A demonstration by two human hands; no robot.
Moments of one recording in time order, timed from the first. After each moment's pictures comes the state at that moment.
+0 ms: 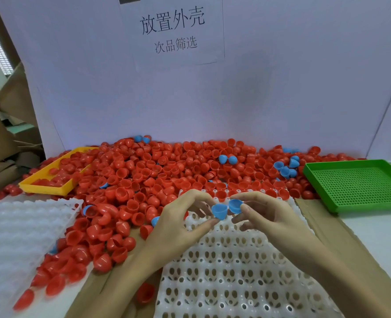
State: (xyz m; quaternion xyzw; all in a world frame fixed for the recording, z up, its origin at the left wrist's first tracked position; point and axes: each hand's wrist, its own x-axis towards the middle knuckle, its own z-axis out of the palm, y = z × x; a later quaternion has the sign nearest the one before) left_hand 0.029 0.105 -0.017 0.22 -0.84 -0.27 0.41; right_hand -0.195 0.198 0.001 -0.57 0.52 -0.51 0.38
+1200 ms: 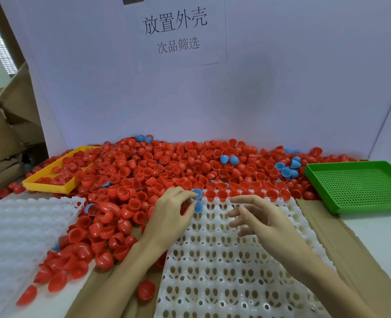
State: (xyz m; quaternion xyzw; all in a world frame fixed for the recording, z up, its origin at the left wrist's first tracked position) left_hand 0.029 0.070 -0.036 0.36 -0.84 -0.08 0.40; right_hand -0.180 0.195 -0.013 -0.52 0.56 -0.53 0.37
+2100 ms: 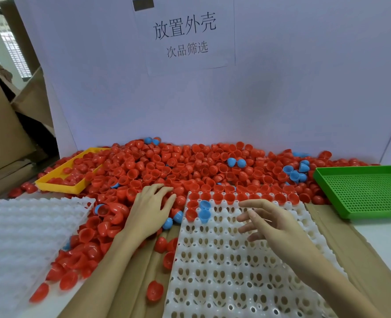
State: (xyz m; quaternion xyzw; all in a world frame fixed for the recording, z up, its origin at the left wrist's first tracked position) left_hand 0.086 0.015 -0.050 0.51 -0.82 -0.03 0.26; right_hand -0.182 0.193 -0.013 -0.51 0.56 -0.53 0.38
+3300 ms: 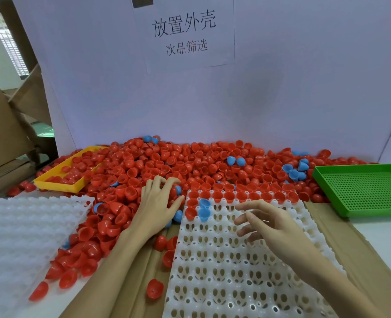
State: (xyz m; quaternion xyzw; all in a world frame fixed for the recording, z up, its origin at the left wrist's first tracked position) left_hand 0.073 0.018 -0.048 0.45 -0.84 -0.02 0.30; right_hand -0.183 0.194 -0.015 -0.53 0.56 -0.50 0.39
